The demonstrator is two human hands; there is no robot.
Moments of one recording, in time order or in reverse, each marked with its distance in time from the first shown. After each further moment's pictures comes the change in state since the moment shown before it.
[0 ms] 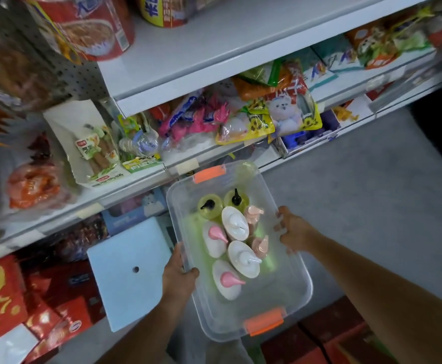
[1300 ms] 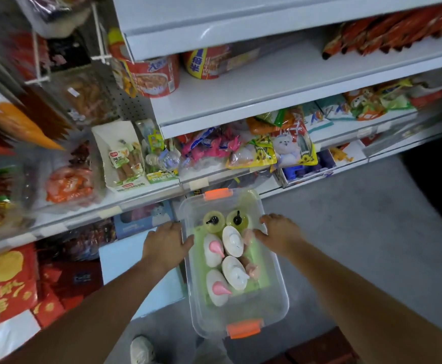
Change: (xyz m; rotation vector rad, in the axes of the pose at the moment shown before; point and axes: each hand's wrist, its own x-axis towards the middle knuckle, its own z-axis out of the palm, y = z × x) left_hand -0.040 0.115 -0.071 1.041 0.125 0.441; right_hand -0.057 -0.074 -0.015 -0.637 0.265 -0.243
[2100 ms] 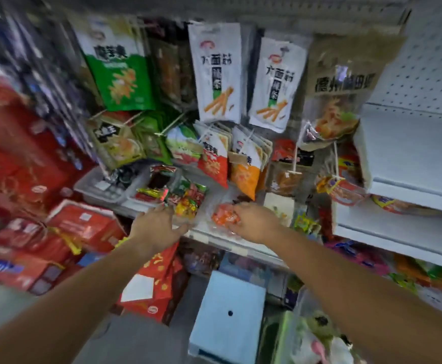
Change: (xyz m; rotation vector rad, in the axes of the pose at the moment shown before) left_hand -0.232 -0.259 -0.208 0.005 0.412 -0.594; right_hand -0.057 -0.449 -0.155 -0.289 0.170 -0.989
